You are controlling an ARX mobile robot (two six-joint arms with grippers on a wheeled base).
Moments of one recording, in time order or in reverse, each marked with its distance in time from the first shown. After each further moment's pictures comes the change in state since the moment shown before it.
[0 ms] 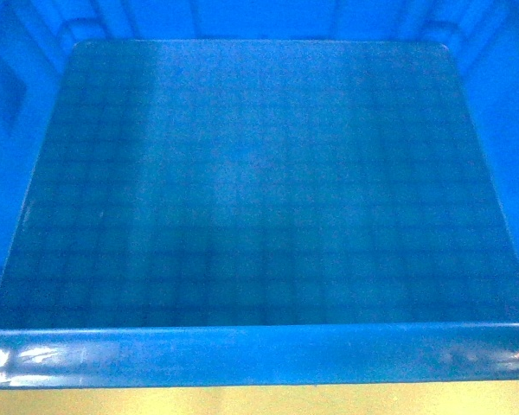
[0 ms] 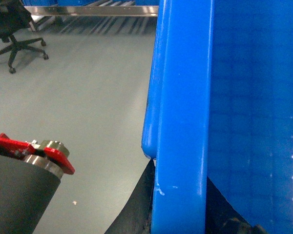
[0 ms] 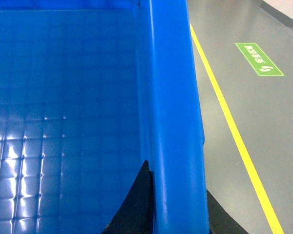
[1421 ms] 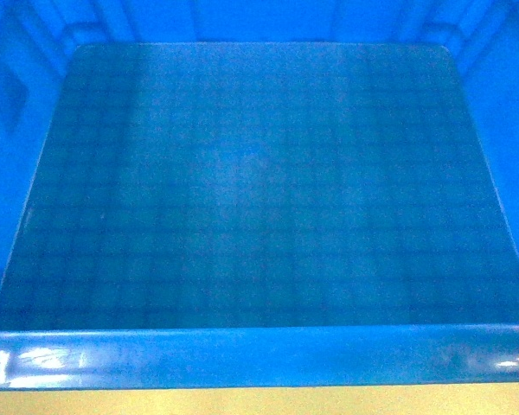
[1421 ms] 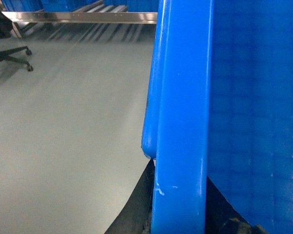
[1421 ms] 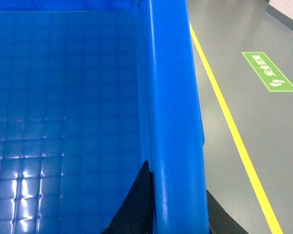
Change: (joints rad) left arm 0.000 0.003 0.000 -0.003 0.002 -0.002; right arm 0.000 0.000 0.000 -0.002 0.002 -0.001
